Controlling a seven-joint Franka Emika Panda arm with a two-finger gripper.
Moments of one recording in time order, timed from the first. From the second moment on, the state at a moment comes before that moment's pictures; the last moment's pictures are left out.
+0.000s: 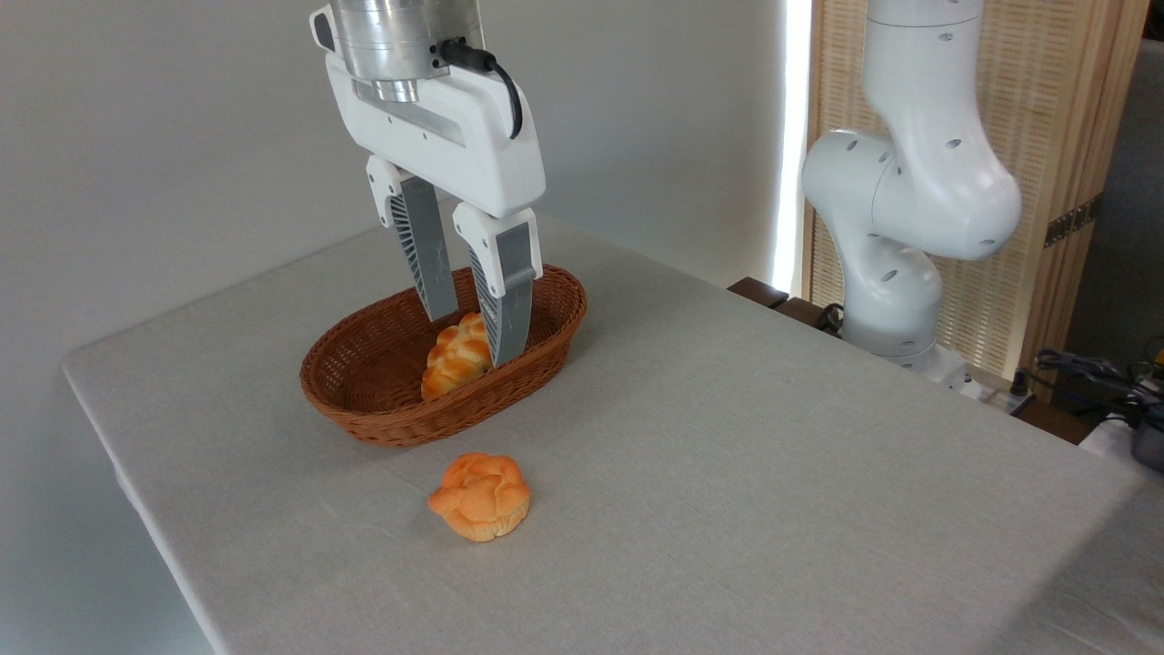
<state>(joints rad) -0.05 0.00 0.05 -1.58 -0.04 1.60 0.78</state>
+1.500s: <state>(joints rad) -0.18 -0.19 0.00 -1.89 -0.12 1.62 0.83</state>
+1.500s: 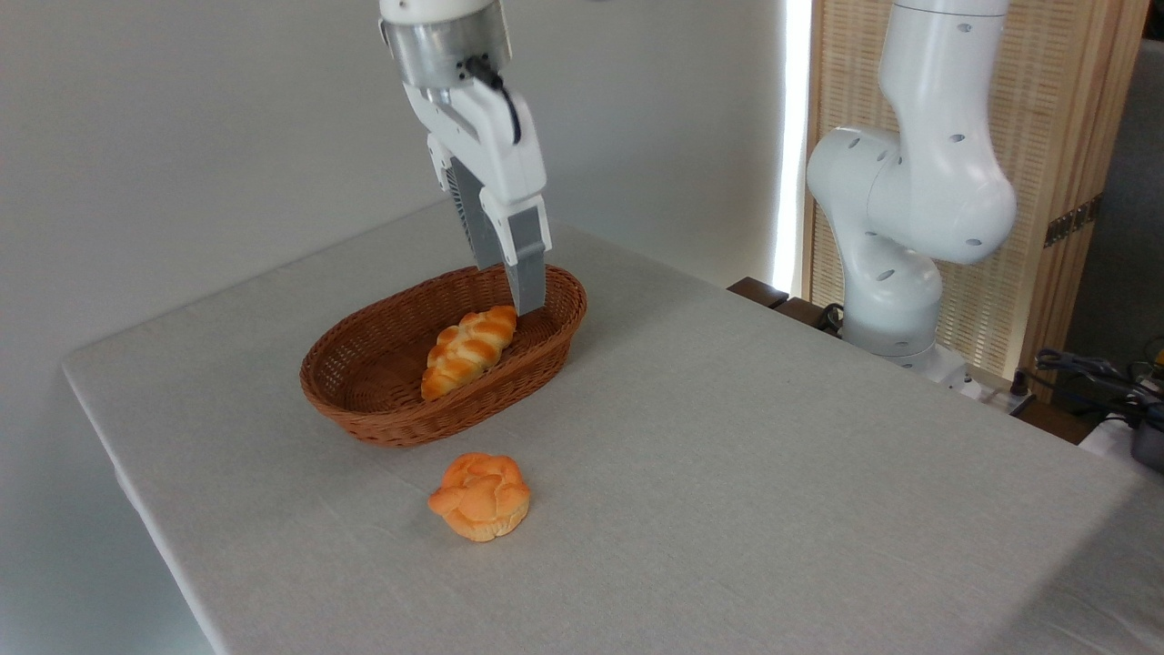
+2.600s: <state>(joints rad) -0.18 -0.14 -0.28 -2.15 -0.13 1.93 0.83</state>
